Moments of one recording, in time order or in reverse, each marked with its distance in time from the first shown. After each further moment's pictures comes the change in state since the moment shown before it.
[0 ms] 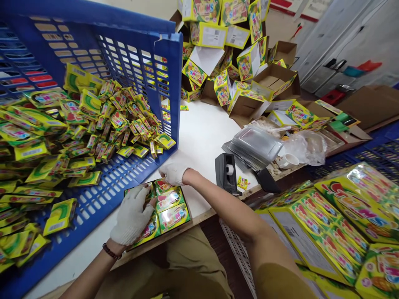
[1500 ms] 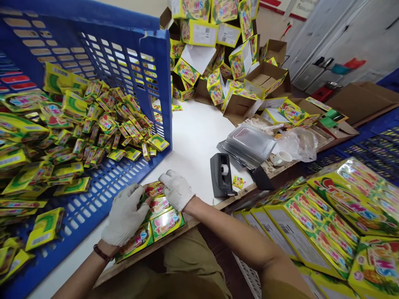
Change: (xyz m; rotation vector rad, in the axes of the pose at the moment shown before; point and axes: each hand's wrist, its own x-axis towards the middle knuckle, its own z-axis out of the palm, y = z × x) left_hand 0.026 0.009 -0.008 0.074 -0.091 -0.008; right_hand -0.054 0.012 0.019 -0.340 0.124 -0.128
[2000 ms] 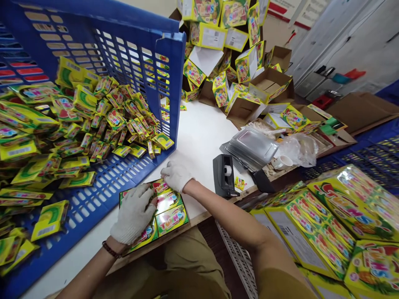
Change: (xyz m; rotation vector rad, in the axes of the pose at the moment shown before) left_hand -0.013 -0.003 0.014 -0.041 0.047 0.104; right_hand 0.044 -0.010 -0.009 -0.232 -0.210 0.044
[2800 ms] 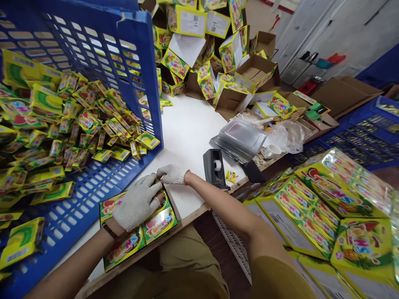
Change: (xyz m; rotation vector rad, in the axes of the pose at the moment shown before) left_hand 0.060 0.023 0.000 0.014 -0.308 0.251; right_hand 0.003 0.052 -0.002 0.343 -0.229 0.012
